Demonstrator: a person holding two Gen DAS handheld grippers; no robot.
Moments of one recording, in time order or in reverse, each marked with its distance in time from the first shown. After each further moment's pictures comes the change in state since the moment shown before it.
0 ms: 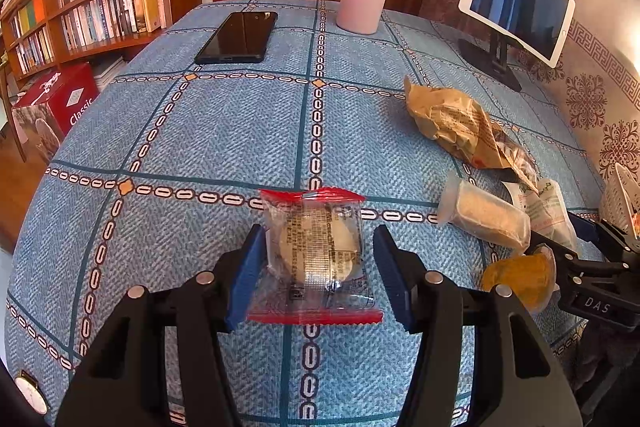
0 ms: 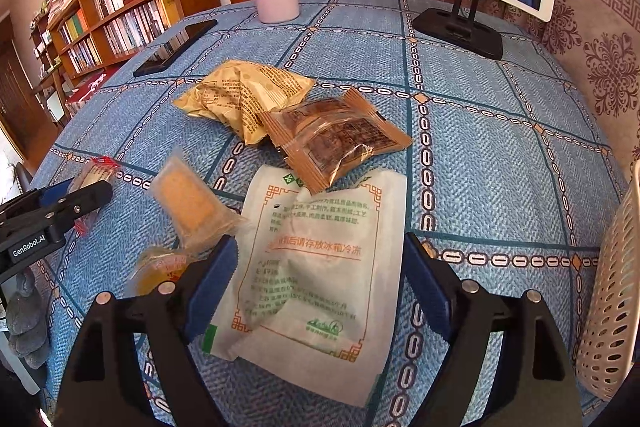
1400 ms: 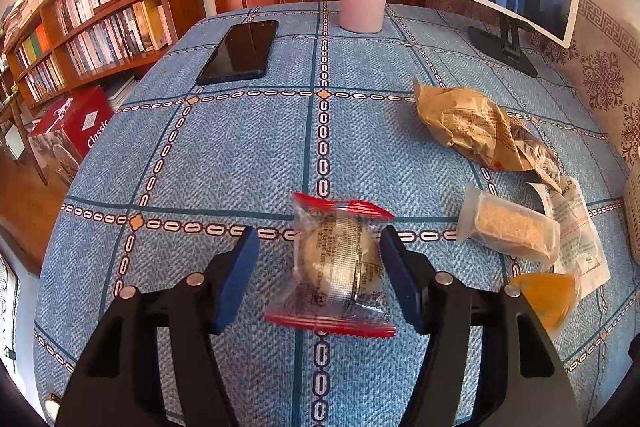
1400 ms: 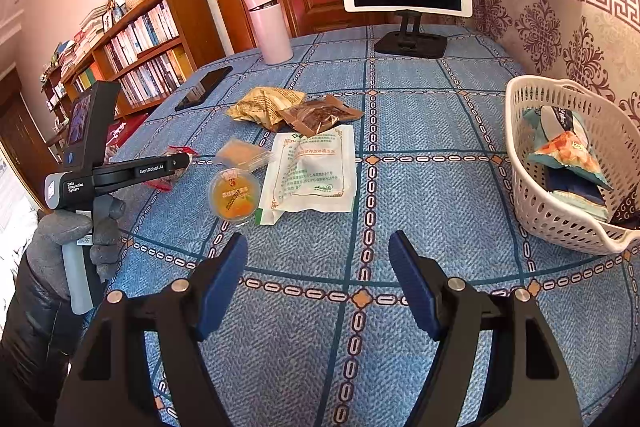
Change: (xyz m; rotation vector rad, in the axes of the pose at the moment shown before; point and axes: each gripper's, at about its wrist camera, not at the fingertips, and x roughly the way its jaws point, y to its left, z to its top) left arm 0.009 -0.010 0.016 0.077 0.007 0.091; right arm -0.115 -0.024 -0.087 0.134 -0.147 0.070
